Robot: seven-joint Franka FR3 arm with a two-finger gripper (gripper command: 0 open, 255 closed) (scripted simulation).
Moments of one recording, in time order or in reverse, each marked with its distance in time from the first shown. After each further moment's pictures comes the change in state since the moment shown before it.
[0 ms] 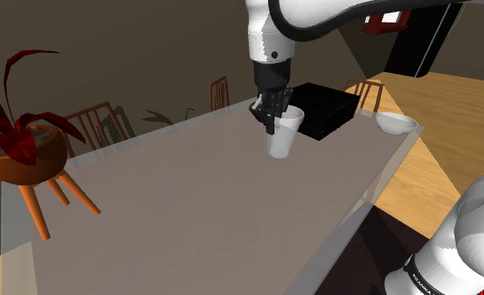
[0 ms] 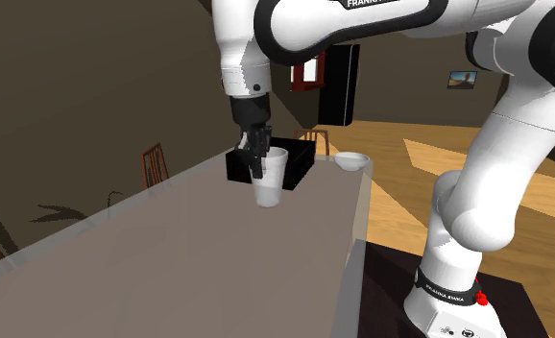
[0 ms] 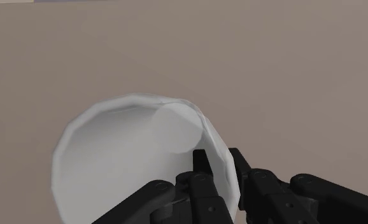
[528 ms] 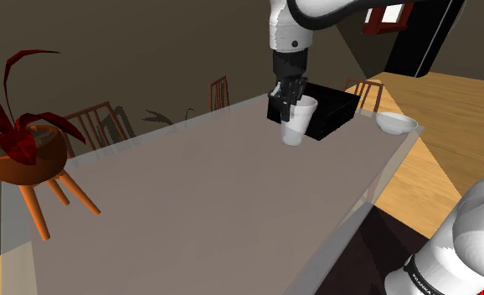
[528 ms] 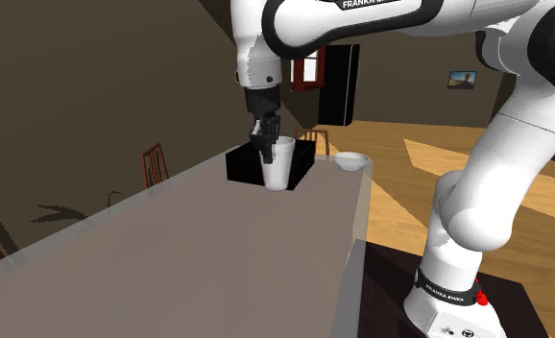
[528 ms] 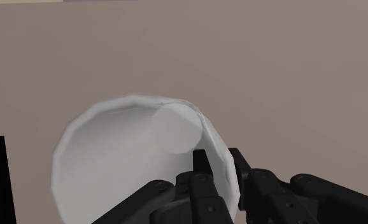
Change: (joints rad) arm -0.044 -0.045 -0.086 -0.021 -0.019 -0.014 -0.126
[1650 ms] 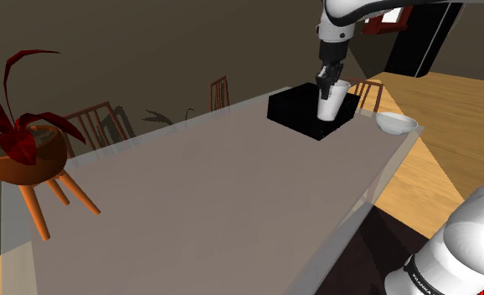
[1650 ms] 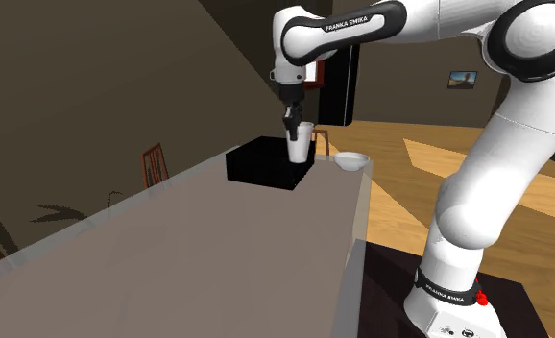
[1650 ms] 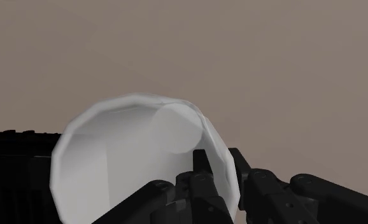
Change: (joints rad) arm -0.156 0.029 -0.281 0.010 -0.100 0.066 -0.405
